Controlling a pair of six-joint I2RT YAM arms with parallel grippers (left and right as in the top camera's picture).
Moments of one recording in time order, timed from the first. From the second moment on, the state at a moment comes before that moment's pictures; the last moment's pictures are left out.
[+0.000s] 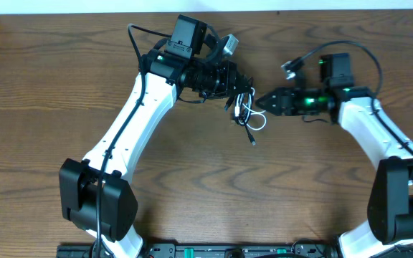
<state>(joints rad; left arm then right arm) -0.39 1.81 1.63 -0.80 0.81 -0.43 0.11 1.75 1.13 -0.43 -0.90 0.18</state>
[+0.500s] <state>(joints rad) -0.38 1.81 1.63 -0.82 0.77 -0.43 0.28 1.76 1.13 -0.44 -0.31 0.52</state>
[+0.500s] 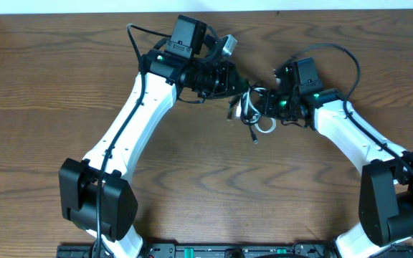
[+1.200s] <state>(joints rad) -0.29 1.81 1.63 -1.11 0.16 -0.35 0.07 1.76 1.14 -0.60 -0.26 0.33</state>
